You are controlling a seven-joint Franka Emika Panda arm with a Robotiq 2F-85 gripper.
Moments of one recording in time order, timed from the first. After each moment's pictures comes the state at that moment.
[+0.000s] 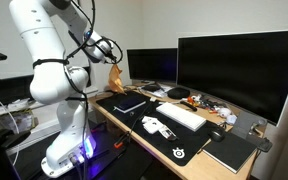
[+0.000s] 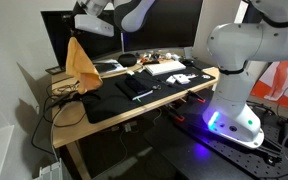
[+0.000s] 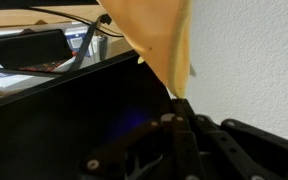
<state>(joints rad) 2.13 0.26 -1.69 -2.31 -0.69 3.20 1.37</state>
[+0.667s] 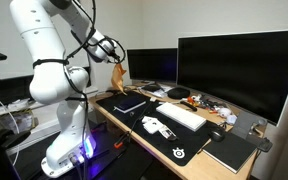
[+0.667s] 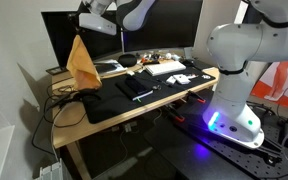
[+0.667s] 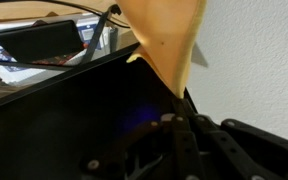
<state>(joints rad) 2.11 0.26 -1.73 -2.31 -0.69 3.20 1.36</state>
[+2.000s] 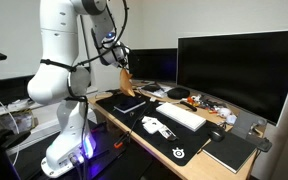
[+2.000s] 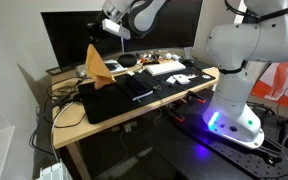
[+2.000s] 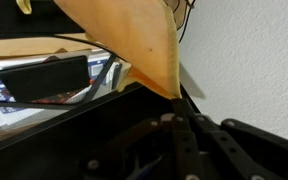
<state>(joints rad) 1.99 -0.18 -1.70 -2.37 -0.75 3.21 1.04</state>
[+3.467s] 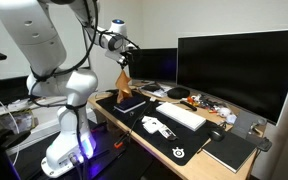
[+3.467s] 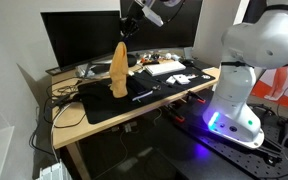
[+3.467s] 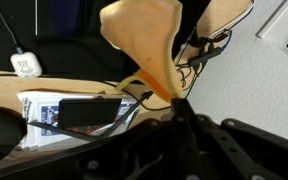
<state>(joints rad) 0.72 -0.49 -0.48 -2.64 0.19 2.73 -0.09</state>
